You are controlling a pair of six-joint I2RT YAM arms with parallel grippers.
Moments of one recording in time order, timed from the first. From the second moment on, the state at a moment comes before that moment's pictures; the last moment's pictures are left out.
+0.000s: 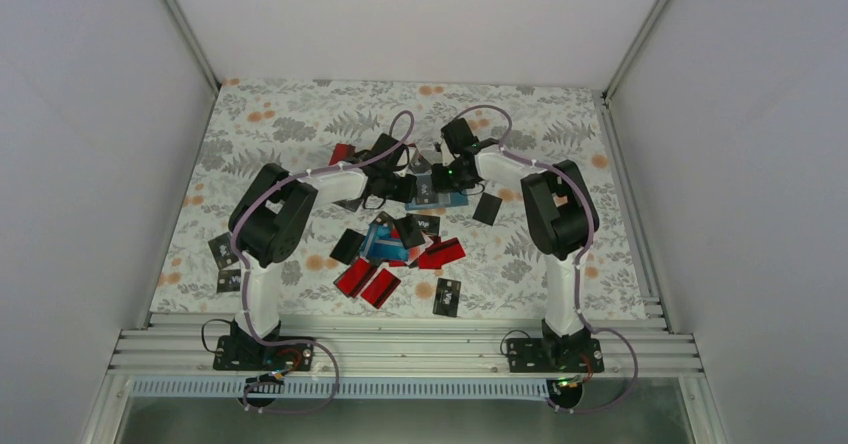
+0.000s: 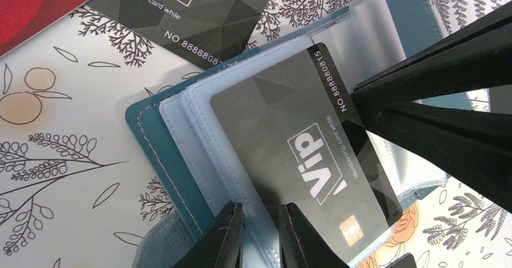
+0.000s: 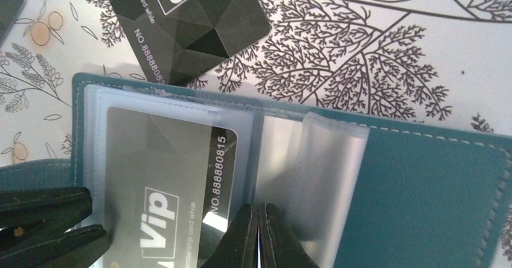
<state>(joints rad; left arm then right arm) -0.58 2.04 1.29 -0.22 0.22 -0.34 0.47 2.09 1.45 -0.52 -0.17 0.30</state>
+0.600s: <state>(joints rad) -0.57 2.04 1.32 -0.28 0.22 -0.32 0.48 2.09 1.46 -0.49 -0.17 0.29</state>
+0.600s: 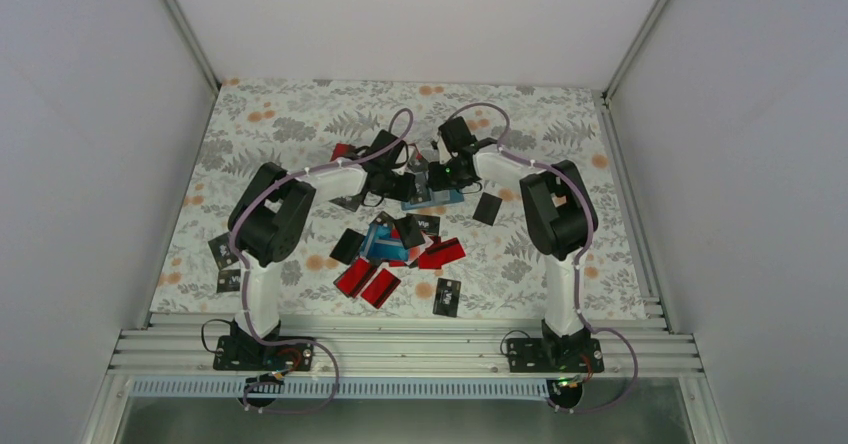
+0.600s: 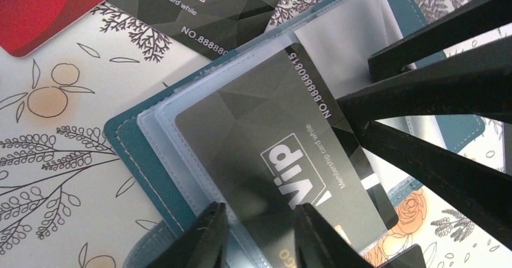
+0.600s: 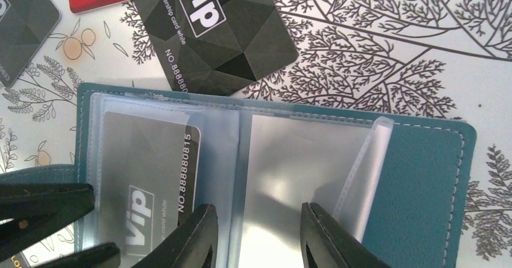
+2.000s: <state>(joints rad) -0.55 2.02 1.30 -0.24 0.34 -0.42 0.49 2.06 1.36 -0.39 -0.15 0.31</state>
